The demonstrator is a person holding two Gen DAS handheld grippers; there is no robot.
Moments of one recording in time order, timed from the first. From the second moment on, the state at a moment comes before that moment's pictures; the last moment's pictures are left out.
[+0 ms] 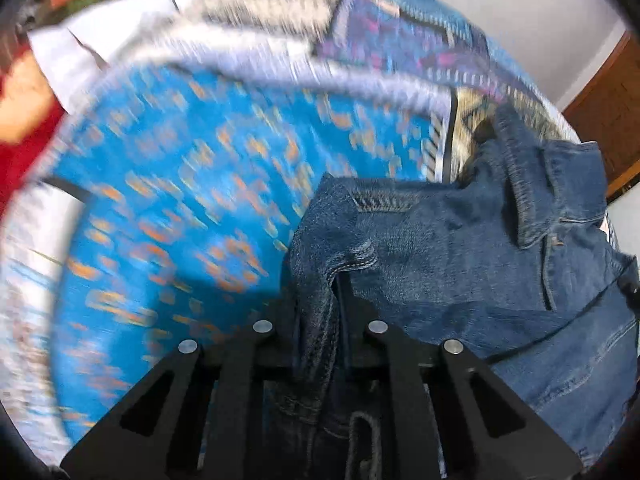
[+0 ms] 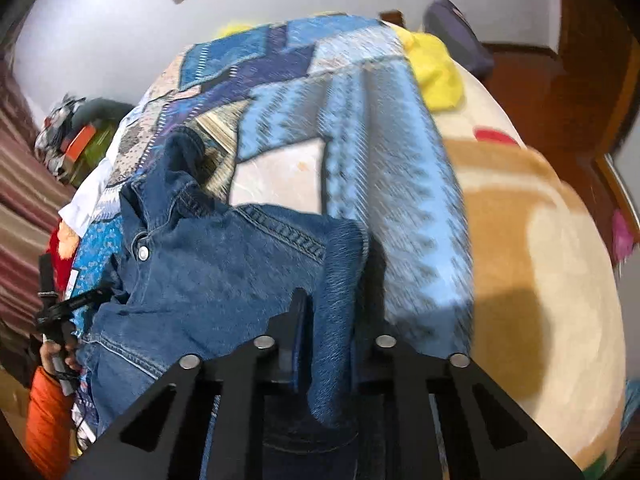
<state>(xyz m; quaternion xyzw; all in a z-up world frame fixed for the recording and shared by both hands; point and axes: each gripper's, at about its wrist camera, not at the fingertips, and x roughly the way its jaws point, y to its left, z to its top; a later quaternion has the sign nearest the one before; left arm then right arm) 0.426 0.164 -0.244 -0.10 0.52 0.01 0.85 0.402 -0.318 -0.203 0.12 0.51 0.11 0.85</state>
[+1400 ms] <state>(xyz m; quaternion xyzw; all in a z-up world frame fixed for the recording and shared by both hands) 0.366 0.197 -0.162 -0.05 0.47 0.10 0.87 0.412 -0.222 -0.139 -0.06 0.44 0.09 0.89</state>
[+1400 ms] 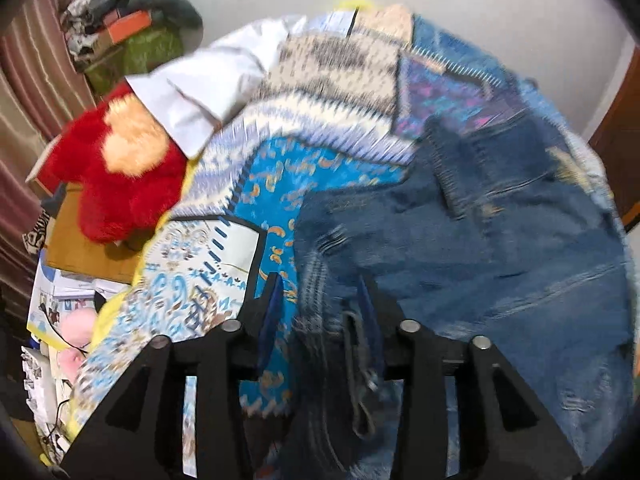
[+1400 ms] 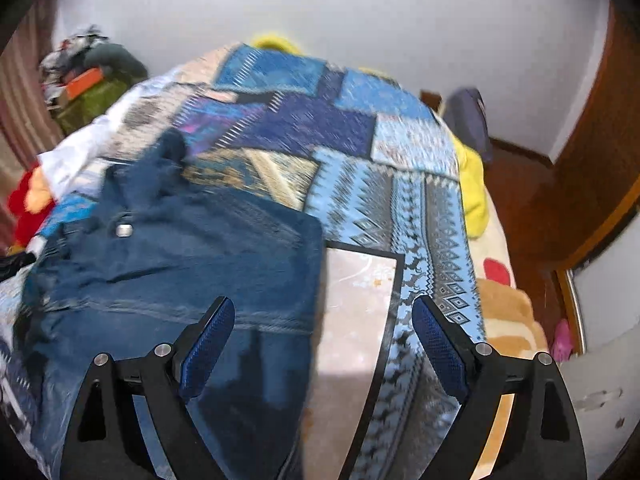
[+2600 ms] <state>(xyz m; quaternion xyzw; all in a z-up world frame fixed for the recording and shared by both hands) 0.129 0.207 -0.248 -0.18 0.56 0.08 0.80 0.187 -0.260 -0.163 0.09 0.53 0.17 0.83</state>
